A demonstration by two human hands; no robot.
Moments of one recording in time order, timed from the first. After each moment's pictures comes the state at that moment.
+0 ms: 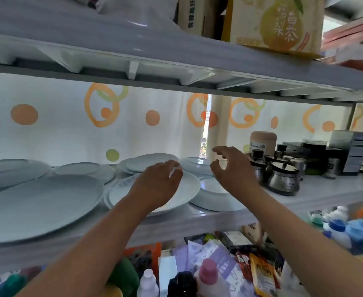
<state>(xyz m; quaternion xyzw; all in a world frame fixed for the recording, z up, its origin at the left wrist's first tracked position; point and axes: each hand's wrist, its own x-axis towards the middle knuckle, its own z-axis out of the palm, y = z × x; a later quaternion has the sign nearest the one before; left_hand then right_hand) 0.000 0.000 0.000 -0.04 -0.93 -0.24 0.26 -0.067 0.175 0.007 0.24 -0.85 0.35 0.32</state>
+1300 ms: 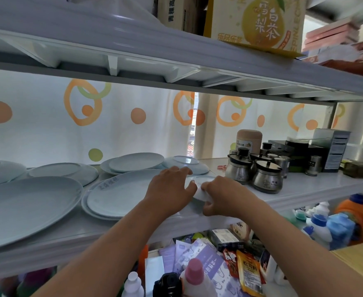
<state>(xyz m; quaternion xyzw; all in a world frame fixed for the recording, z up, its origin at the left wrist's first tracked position) -0.026 0.057 -0.011 -0.06 -0.95 -0.17 0.25 -0.071 0.207 -0.011 0.32 -0.93 -0.05 0.17</state>
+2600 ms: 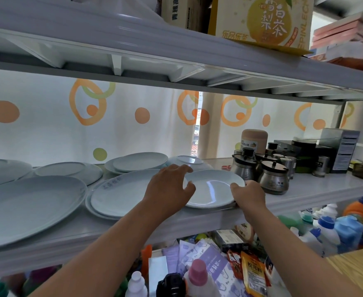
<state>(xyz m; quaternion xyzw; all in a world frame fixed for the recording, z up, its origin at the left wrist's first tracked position) -0.026 0.049 -0.015 -0.07 -0.93 -0.21 0.29 -0.116 0.230 -0.050 -0.07 -0.84 0.51 0.18</state>
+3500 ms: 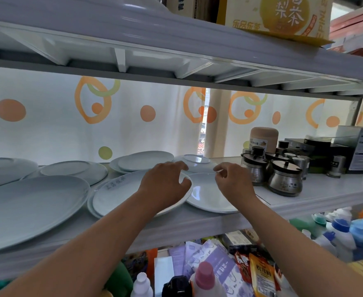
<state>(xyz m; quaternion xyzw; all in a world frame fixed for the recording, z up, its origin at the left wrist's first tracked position) -0.040 0.027 -0.006 -0.03 -0.95 -0.16 0.26 -0.119 0.191 -0.025 0.16 -0.89 0.31 0.30</state>
